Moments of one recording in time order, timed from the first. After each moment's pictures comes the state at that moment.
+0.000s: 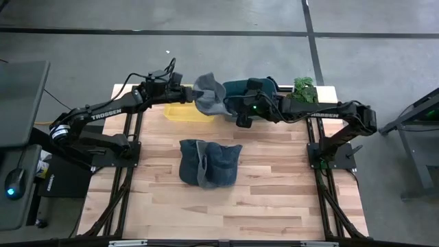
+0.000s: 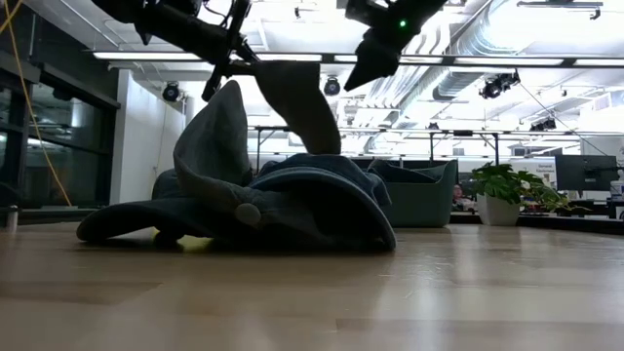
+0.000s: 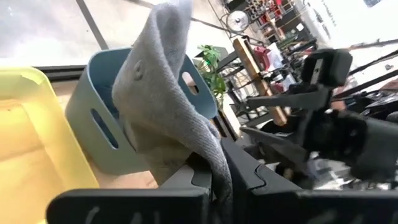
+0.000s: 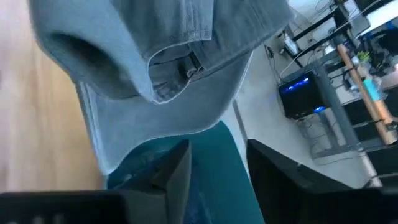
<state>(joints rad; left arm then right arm) 0.56 1.16 0.90 0.00 0.20 -0.84 -0.20 1.50 1.25 -0.36 0.52 -0.41</state>
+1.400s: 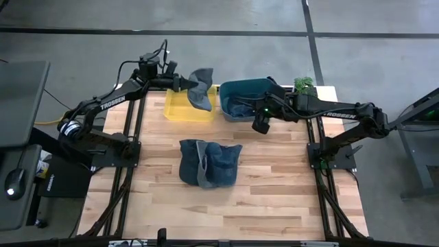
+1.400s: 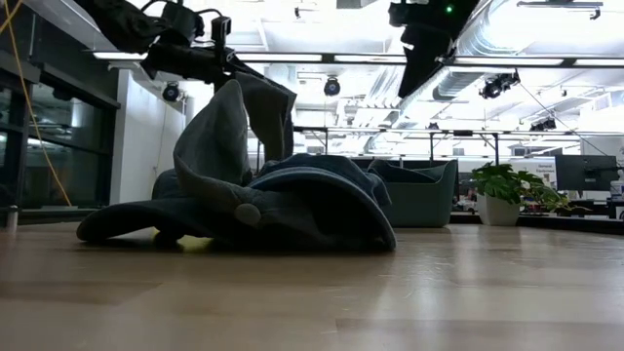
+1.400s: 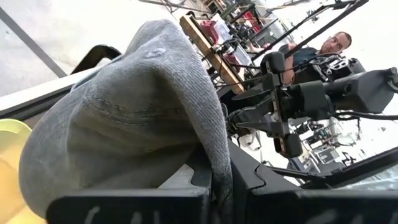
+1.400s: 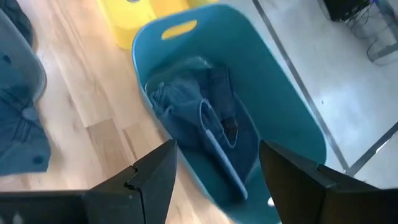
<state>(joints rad) 0.90 1.29 0.90 0.18 0.82 -0.65 -0.20 1.36 1.25 -0.85 0.47 0.05</state>
